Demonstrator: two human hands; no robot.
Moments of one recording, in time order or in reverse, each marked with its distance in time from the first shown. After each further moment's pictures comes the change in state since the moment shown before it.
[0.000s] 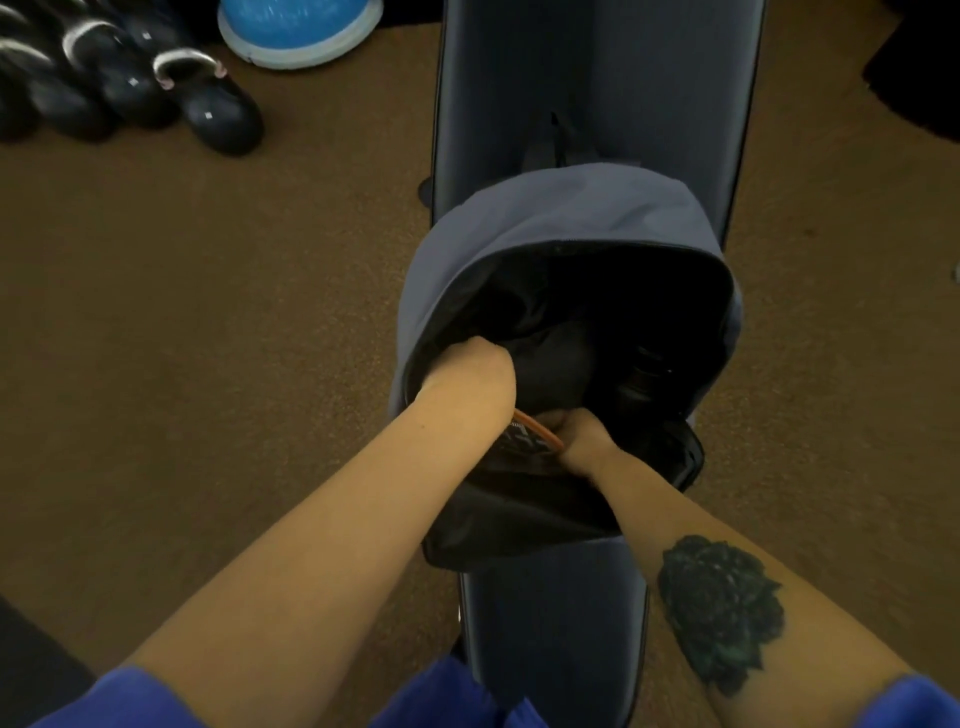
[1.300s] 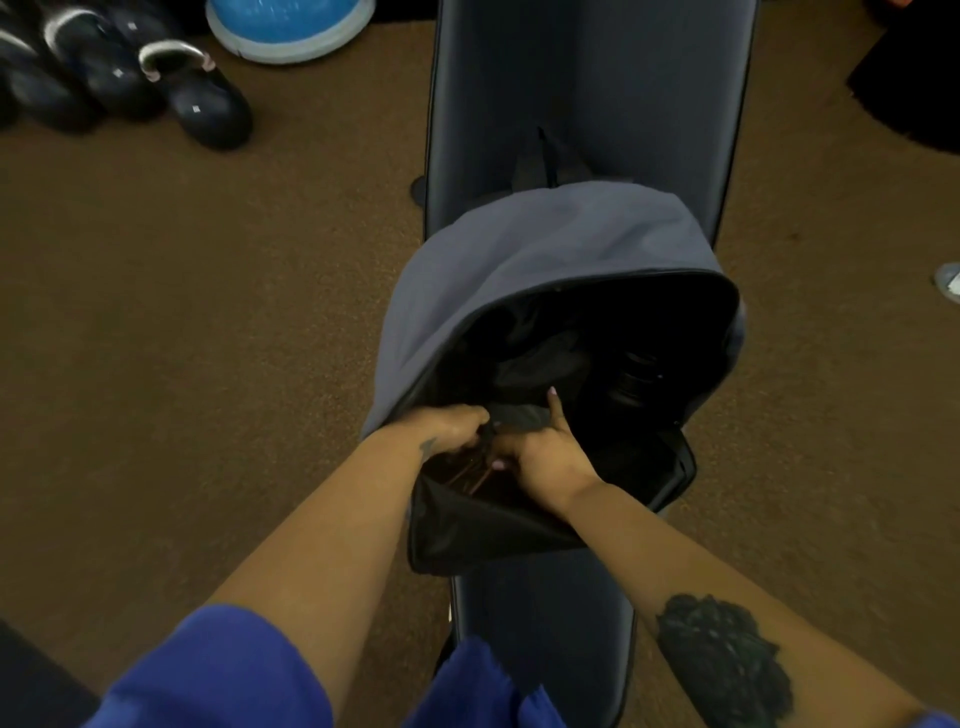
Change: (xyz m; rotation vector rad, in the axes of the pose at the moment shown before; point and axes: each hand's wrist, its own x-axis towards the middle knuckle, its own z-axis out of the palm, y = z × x) left_hand 0.044 -0.038 0.078 -0.733 -0.442 -0.182; right_hand -0.016 -0.002 0.019 -0.769 0.047 -0.609
